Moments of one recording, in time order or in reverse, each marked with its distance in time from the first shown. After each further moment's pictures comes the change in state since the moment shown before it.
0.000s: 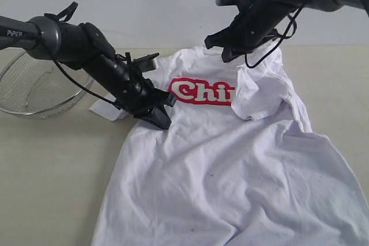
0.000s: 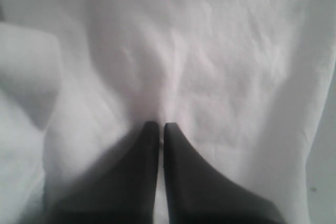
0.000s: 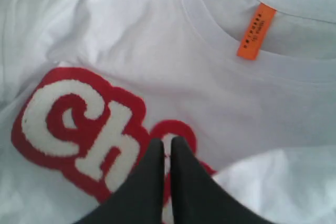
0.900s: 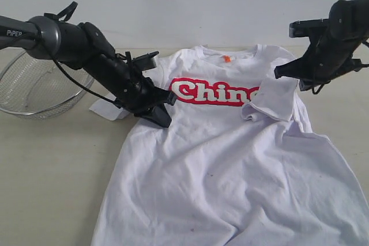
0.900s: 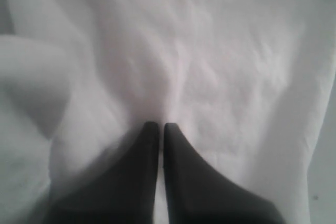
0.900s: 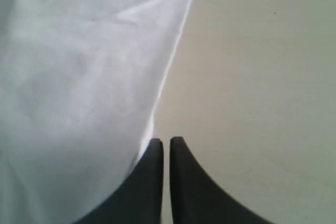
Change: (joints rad) left arm 0.000 -0.001 0.000 -0.011 -0.018 0.002; right arm -0.189 -0.142 0.457 -0.346 -0.253 0.332
